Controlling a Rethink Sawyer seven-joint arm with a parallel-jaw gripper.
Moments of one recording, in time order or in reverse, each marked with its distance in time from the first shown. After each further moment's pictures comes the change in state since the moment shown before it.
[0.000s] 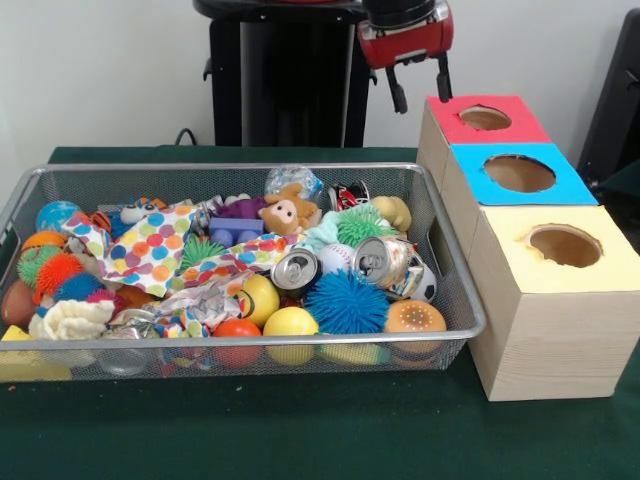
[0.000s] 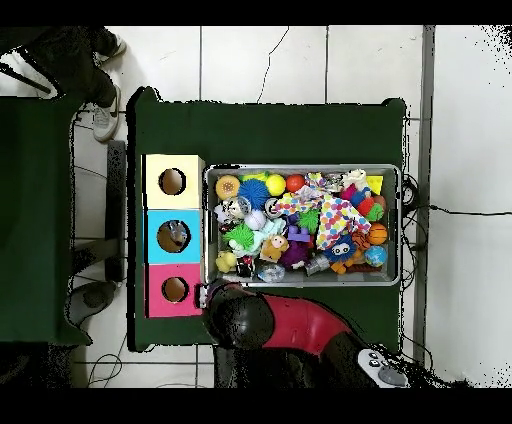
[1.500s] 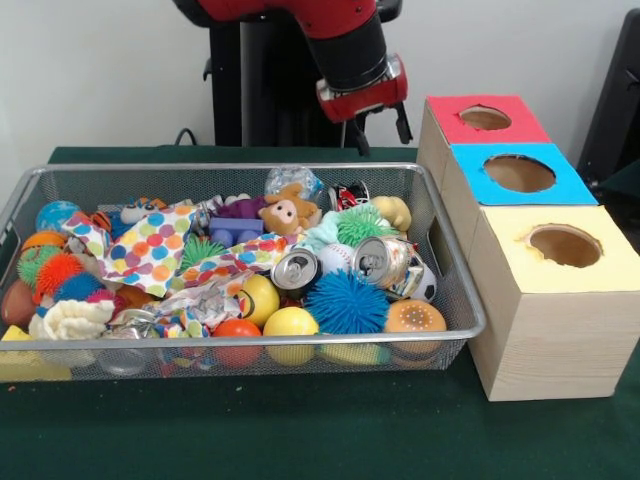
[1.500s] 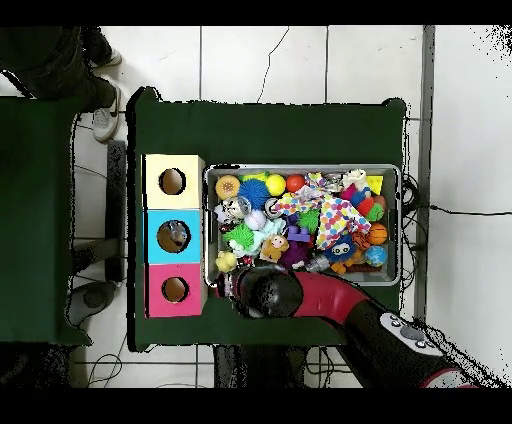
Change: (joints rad) arm -0.111 0.253 0.003 -0.201 -0.224 0.132 0.000
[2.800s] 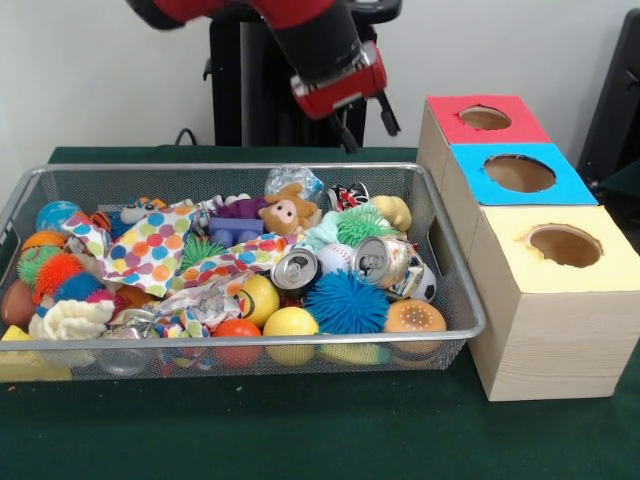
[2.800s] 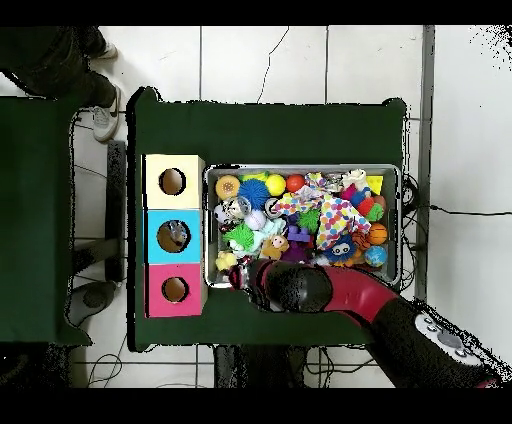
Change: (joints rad) arm -0.208 -0.019 0.197 0.025 -0.054 0.049 0.000
